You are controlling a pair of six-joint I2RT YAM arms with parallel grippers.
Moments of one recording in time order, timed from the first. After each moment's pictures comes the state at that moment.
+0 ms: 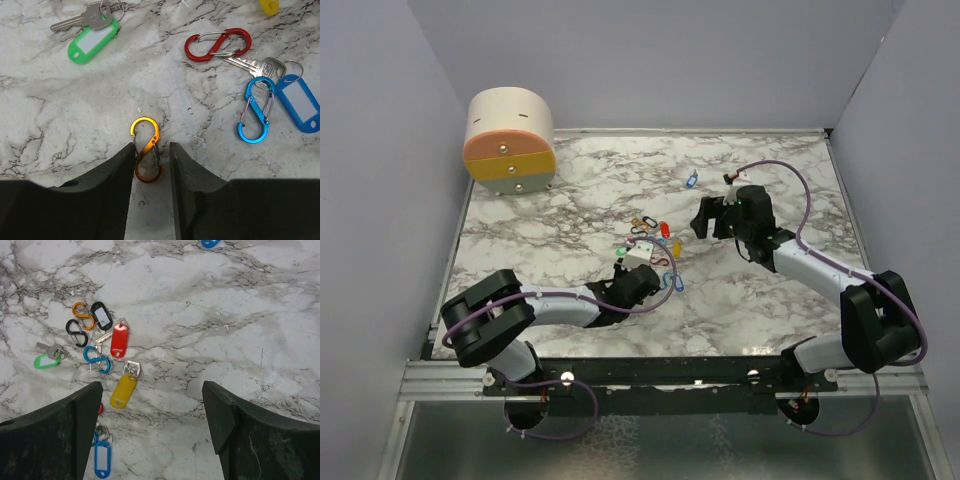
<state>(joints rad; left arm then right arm) -1.05 1.52 0.59 0.09 -0.60 -0.52 0.41 1.41 0.77 0.11 -0.07 0.26</state>
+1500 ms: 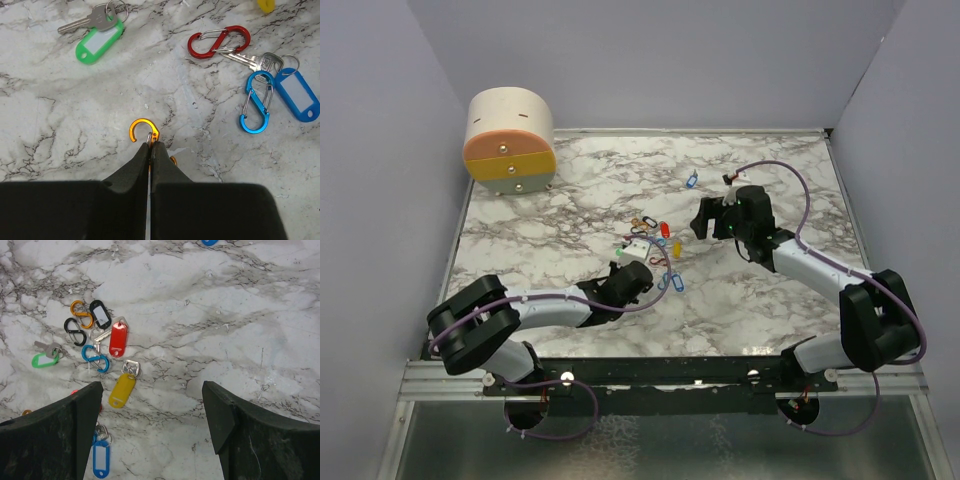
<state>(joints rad) -1.01 1.45 0.57 0.07 -0.53 -0.48 0.41 1.41 0.77 0.11 -0.07 0.26</state>
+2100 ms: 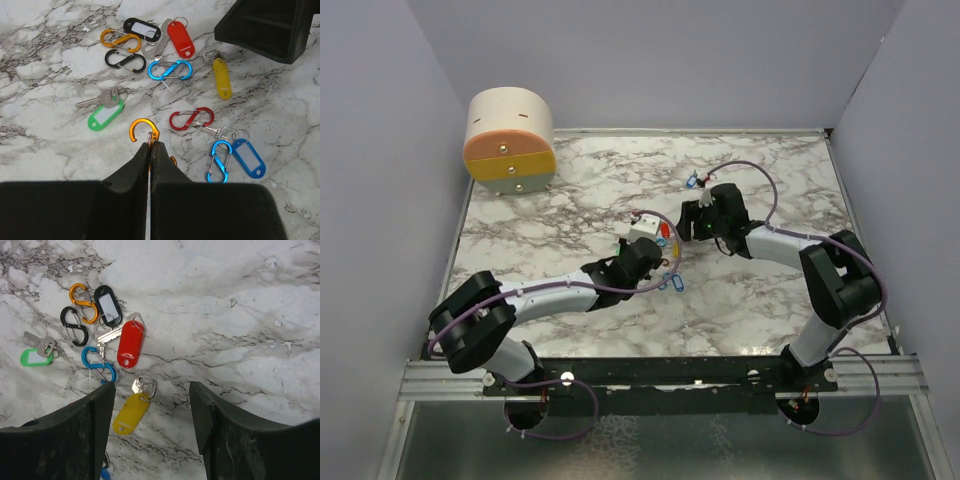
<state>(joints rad) -0.98 1.46 0.76 0.03 -0.56 -0.40 0.45 1.68 0.88 0.18 -0.14 0.25</state>
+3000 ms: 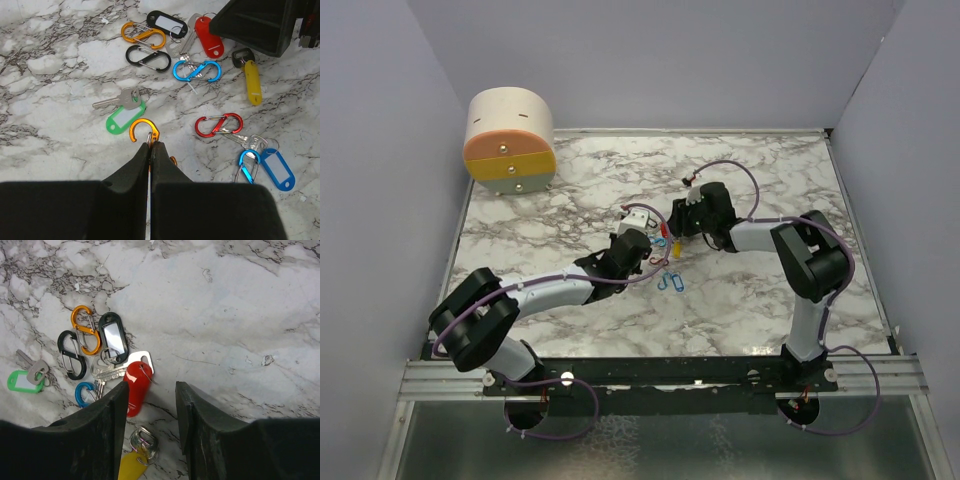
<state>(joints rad) -0.88 1.47 0.74 0.05 -0.49 -0.39 0.46 1.93 0.98 0.39 -0.26 0.20</state>
